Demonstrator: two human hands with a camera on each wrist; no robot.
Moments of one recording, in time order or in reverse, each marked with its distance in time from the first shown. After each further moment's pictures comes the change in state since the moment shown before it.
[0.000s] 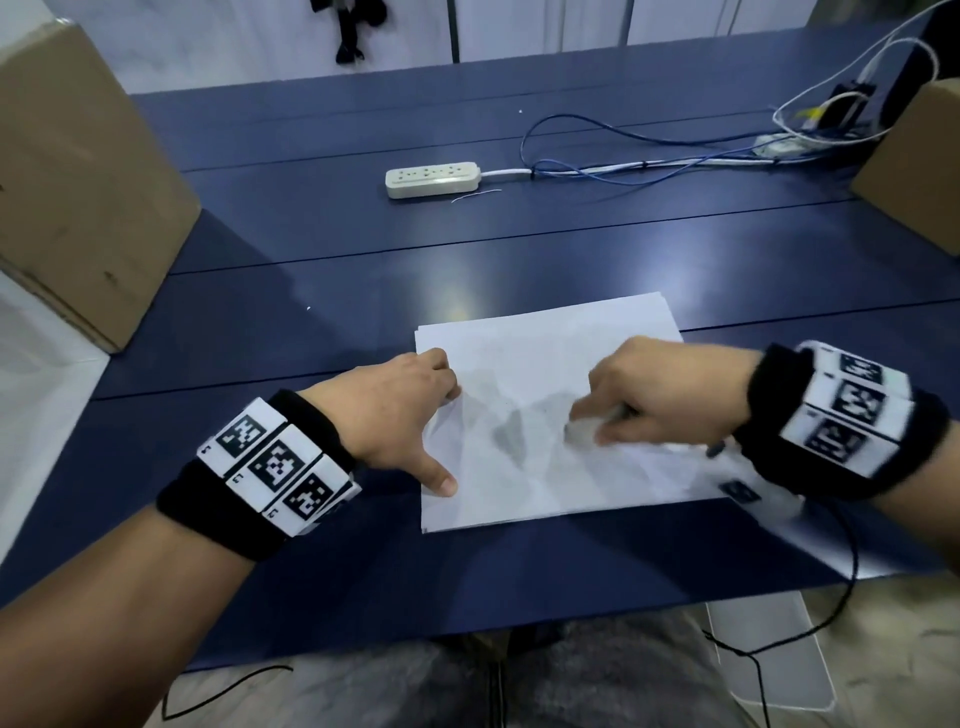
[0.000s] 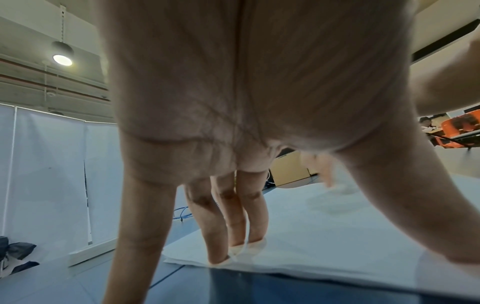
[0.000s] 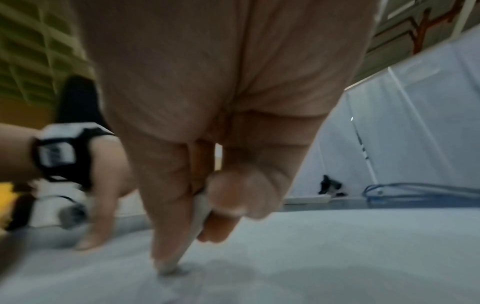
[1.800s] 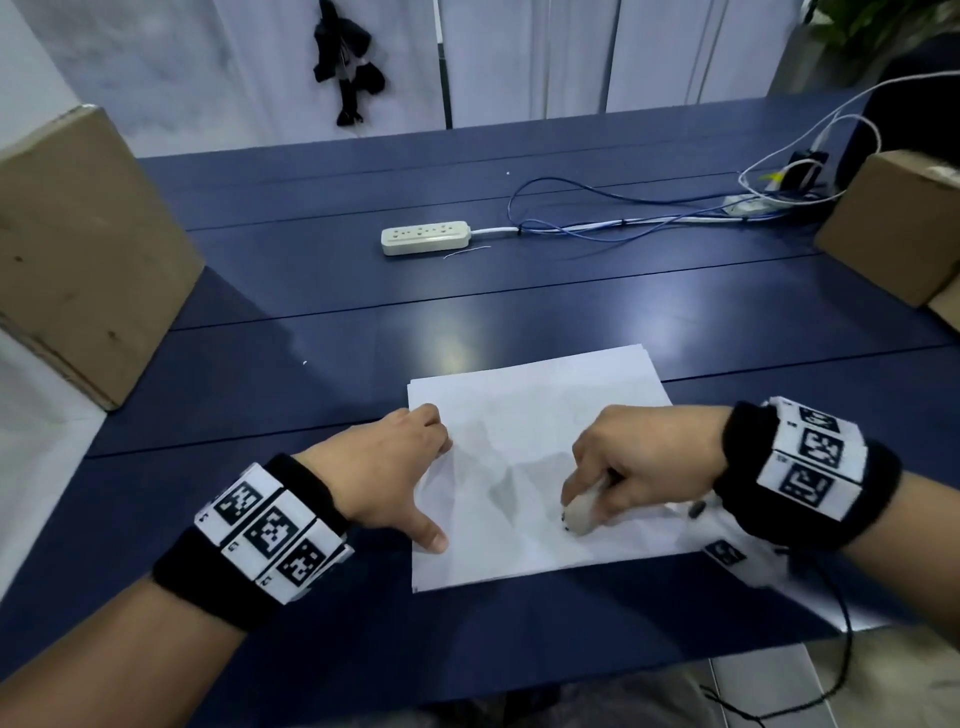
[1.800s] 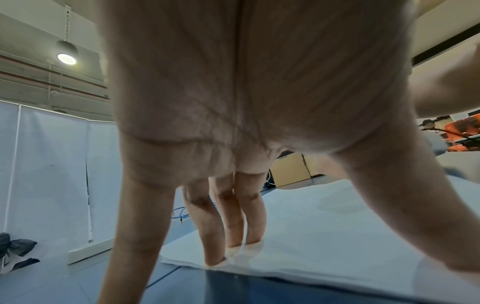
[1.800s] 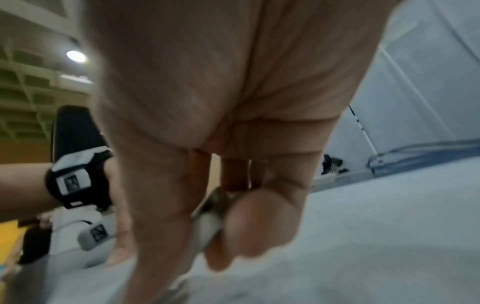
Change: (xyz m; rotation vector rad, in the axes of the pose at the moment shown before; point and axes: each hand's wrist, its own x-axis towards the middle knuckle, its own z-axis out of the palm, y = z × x) left_hand -0.001 0.002 -0.001 -0.024 0.014 0.028; right_hand -0.001 -0.004 -0.002 0.234 -0.134 -0.020
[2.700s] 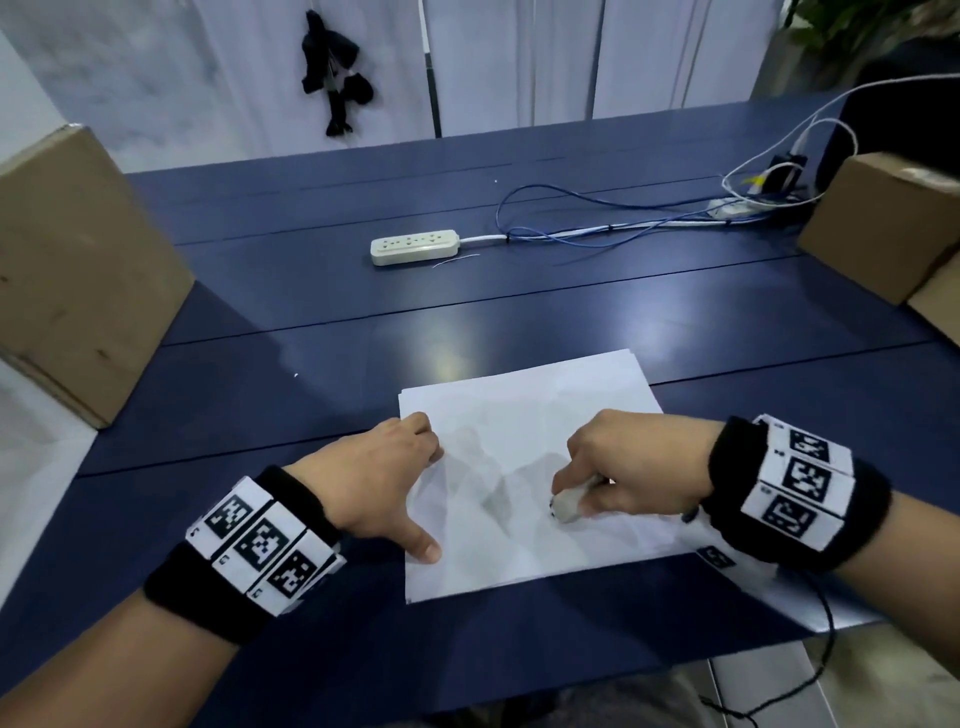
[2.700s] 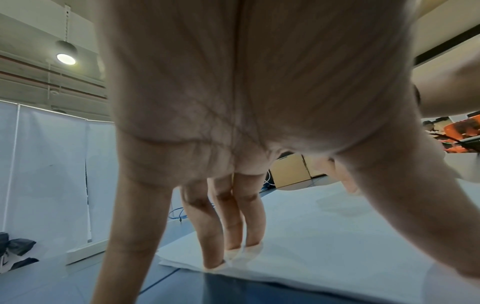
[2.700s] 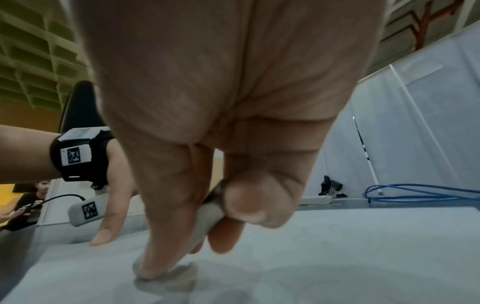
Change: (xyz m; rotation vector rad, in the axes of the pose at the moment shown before) left_hand 0.002 0.000 -0.002 0.000 0.019 0.028; right_hand -0.005 0.000 0.007 -0.111 0.091 0.067
